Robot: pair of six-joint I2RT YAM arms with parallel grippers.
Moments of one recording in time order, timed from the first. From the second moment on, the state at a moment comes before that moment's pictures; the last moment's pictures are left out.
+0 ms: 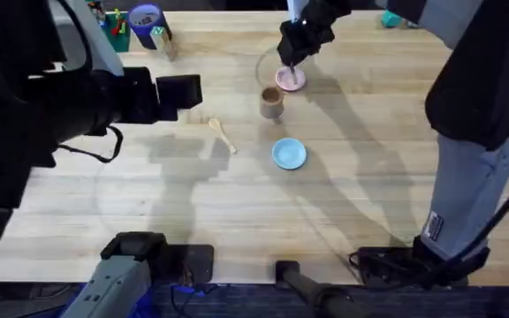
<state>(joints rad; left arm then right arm) 0.00 0.84 0.92 -0.83 0.14 -0.04 0.39 2.24 1.98 -0.97 -0.06 0.00</state>
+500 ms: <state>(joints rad) 0.00 0.84 0.92 -0.83 0.14 -0.04 0.39 2.25 1.98 -0.97 -0.06 0.00</state>
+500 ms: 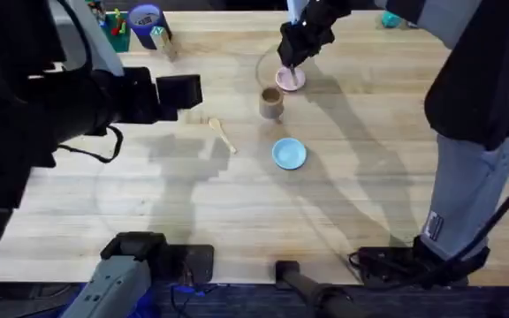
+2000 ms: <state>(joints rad) 0.00 0.84 0.92 -0.83 0.14 -0.04 0.39 2.30 1.98 -0.95 -0.06 0.02</state>
